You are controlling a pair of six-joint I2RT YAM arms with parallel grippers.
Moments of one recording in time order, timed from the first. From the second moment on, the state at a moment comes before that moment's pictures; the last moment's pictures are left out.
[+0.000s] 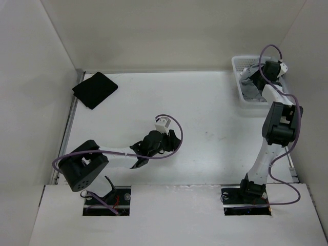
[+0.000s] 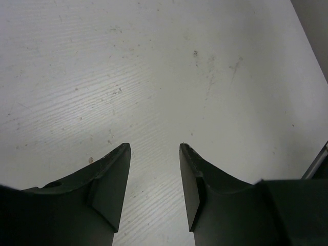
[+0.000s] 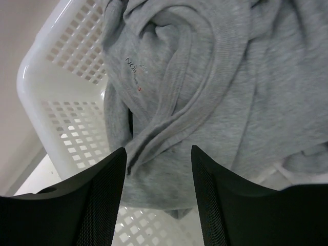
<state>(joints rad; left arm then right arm) -0.91 1.46 0.48 0.63 -0.13 -0.62 -0.25 2.06 1.63 -0.09 0.18 0.59</state>
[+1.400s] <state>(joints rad) -0.75 1.29 0.41 0.63 -0.07 -0.74 0.49 1.04 1.73 0.10 0.24 0.39</state>
